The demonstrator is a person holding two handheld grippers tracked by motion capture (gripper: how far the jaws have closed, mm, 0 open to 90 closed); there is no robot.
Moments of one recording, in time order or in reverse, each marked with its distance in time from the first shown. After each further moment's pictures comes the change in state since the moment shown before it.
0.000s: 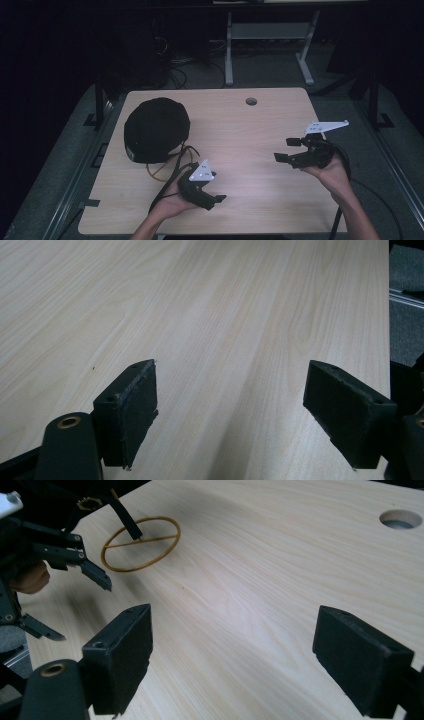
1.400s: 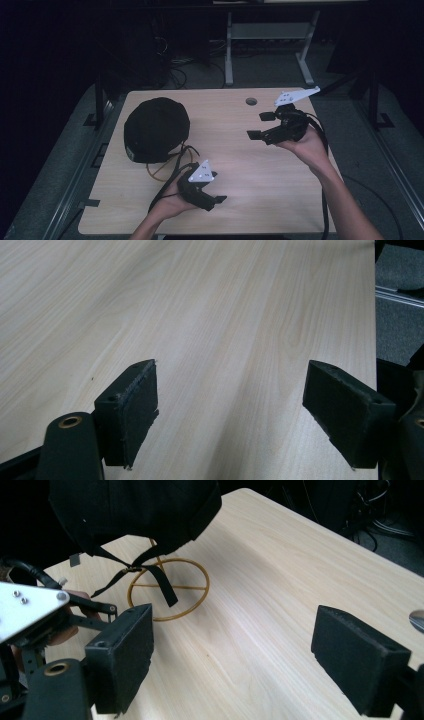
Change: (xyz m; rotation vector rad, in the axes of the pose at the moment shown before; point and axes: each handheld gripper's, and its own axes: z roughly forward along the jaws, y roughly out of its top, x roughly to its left) left arm -0.004 0.005 -0.006 -0.010 -0.008 0.029; right arm 0.044 0.098 0.023 -0.004 0.050 -0.150
